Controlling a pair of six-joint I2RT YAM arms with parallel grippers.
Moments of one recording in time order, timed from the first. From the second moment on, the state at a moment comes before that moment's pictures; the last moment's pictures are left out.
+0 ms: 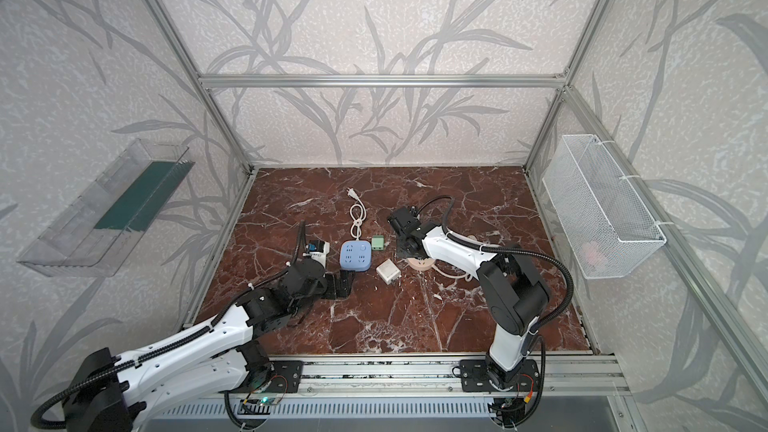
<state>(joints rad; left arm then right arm) -0.80 0.95 0.54 -0.29 -0.27 -0.65 0.68 1.76 1.19 -0.61 0.20 0.60</state>
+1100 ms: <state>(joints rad) -0.80 1.02 0.66 -0.37 -0.24 -0.55 0.69 1.61 1.19 -0.91 0.06 0.53</state>
